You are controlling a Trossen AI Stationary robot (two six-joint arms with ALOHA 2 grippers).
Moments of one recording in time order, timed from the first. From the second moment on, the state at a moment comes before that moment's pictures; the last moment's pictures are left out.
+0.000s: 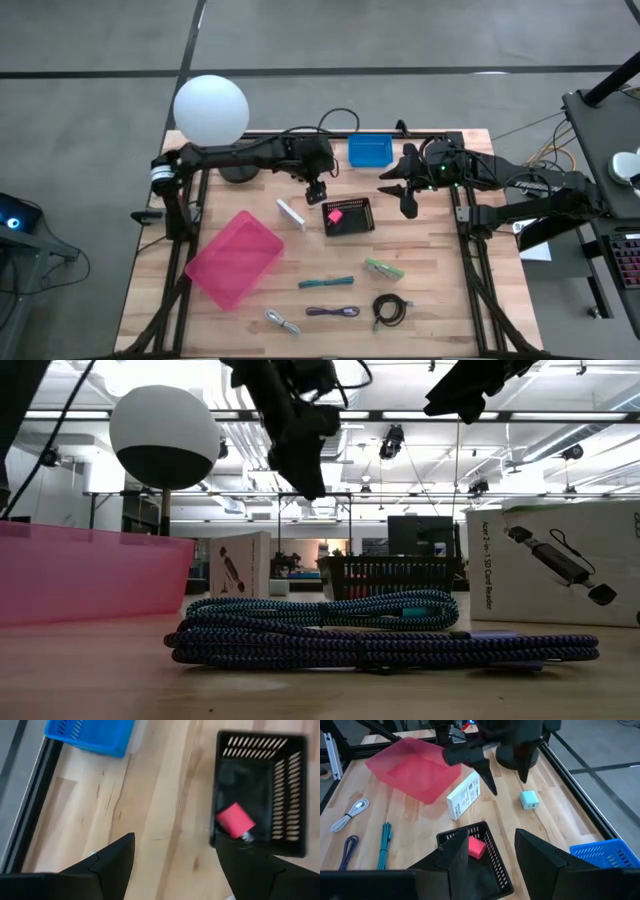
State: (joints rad) left arm 0.25 1.80 1.61 -0.83 -0.08 0.05; right arm -0.19 0.98 0.93 -0.48 -0.06 0.05
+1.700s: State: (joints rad) left arm 0.54 2.07 1.61 -0.89 -0.01 0.46; right arm -0.19 1.09 0.93 -0.51 -0.05 0.13
